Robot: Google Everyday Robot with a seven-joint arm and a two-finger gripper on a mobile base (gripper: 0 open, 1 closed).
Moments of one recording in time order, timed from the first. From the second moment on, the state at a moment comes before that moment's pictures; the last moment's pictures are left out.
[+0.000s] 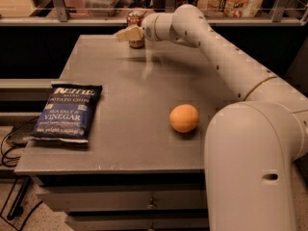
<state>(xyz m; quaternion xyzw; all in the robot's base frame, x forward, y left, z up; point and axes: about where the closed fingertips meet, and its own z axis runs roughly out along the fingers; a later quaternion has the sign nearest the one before) 0.877 0.081 0.906 -0.35 0.71 0.23 0.57</state>
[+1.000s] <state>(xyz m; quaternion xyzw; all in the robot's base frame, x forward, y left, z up) 0.908 0.095 0.893 -0.32 0.71 0.25 0.57</state>
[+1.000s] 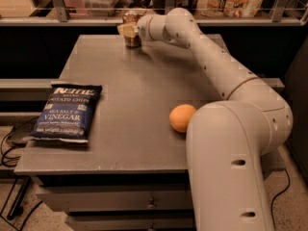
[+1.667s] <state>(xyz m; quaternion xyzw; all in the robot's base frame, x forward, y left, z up) 0.869 0.084 0.924 -0.37 0.70 0.24 0.56</state>
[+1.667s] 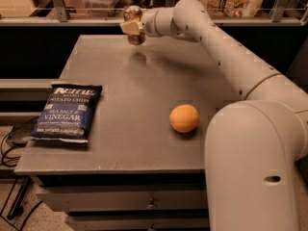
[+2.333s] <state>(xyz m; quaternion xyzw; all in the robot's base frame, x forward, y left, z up) 0.788 0.090 0.952 -0.46 0.67 0.24 0.53</state>
